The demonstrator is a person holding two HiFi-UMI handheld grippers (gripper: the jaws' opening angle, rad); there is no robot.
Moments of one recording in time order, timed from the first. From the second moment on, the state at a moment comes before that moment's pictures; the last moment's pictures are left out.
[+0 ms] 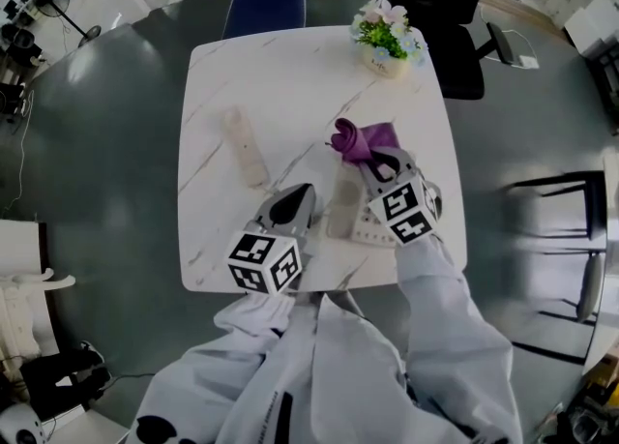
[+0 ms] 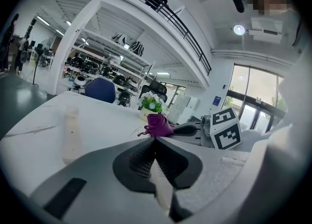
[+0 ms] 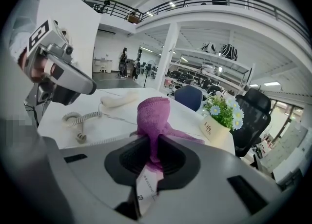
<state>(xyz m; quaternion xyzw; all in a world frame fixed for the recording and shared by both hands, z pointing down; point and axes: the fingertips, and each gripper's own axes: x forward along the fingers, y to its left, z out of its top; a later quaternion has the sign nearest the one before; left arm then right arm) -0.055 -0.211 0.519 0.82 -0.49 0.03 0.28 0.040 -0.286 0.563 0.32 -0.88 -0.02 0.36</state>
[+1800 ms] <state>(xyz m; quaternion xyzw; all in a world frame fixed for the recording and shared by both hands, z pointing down) -0.056 -0.174 0.517 0.82 -0.50 0.03 0.28 0.032 -0.227 0.579 0.30 -0.88 0.00 0.37</state>
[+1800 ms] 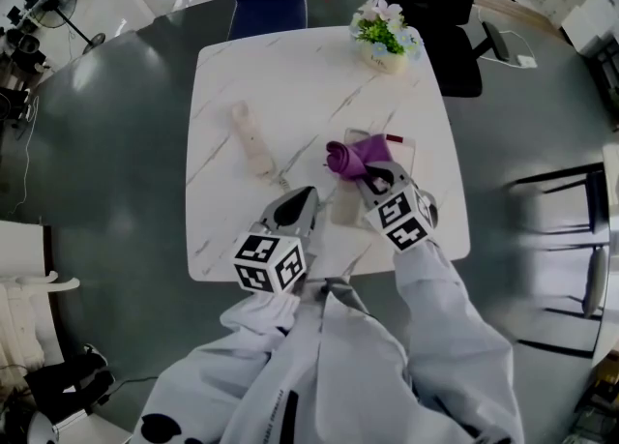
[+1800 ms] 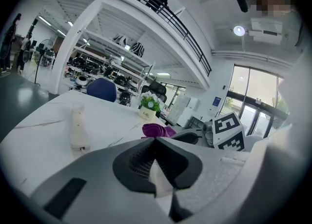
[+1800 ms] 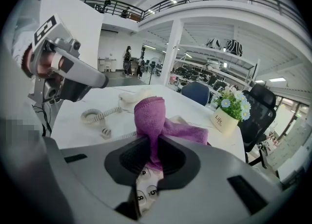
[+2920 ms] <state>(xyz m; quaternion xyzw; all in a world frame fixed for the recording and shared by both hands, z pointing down) -0.062 -0.150 0.521 0.82 -0.49 0.03 0.29 0.023 -0.182 0.589 0.27 -0.88 0.01 0.38</state>
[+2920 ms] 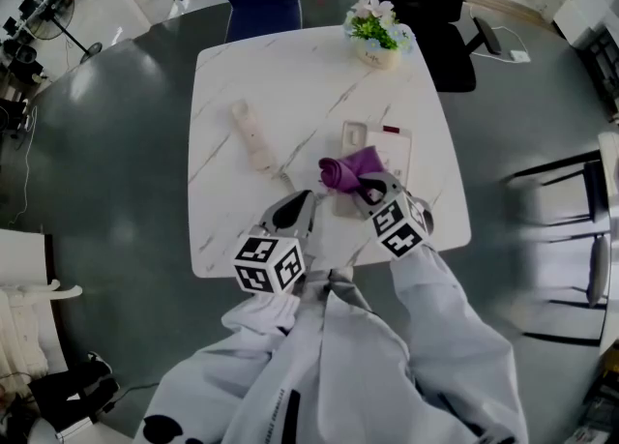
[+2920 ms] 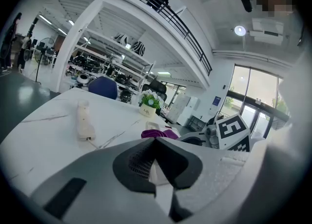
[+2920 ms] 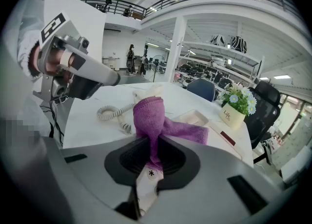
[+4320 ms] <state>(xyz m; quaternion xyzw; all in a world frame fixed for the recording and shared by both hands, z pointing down) -0.071 -0.146 0.504 0.82 -0.50 0.02 0.28 0.017 -0.121 0.602 0.20 -0.89 0.09 0.39</state>
